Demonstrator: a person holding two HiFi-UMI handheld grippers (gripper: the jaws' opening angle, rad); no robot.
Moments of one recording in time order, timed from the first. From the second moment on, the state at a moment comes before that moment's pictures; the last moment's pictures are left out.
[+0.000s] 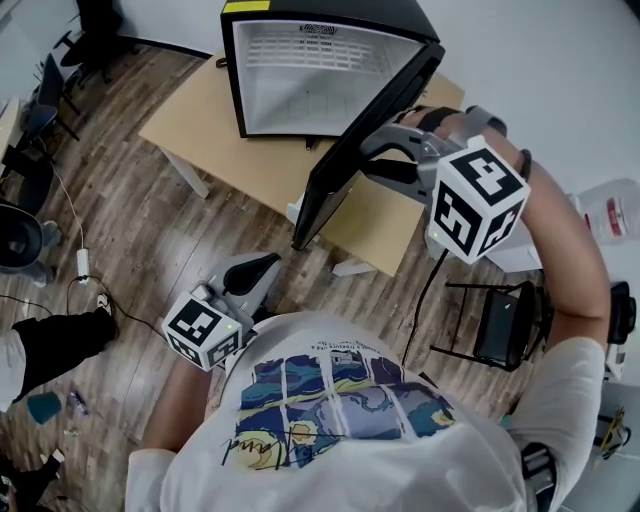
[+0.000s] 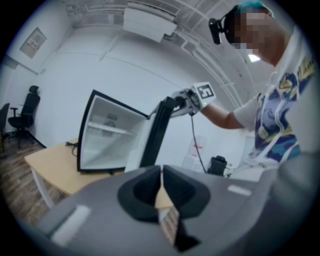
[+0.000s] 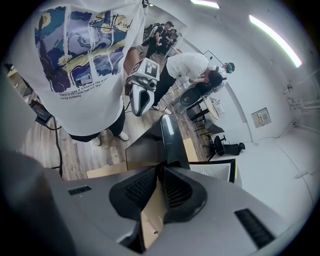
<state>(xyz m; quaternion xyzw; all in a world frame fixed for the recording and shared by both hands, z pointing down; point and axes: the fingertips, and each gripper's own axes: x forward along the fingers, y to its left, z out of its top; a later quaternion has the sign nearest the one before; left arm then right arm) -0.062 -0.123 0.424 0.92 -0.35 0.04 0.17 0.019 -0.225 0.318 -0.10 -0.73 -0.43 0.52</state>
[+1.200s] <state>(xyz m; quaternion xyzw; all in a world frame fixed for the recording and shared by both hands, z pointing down) -0.181 -0.191 0.428 0.94 -0.29 0.05 0.19 -0.098 -0.334 0.317 -0.01 -0.78 -0.33 0.53</state>
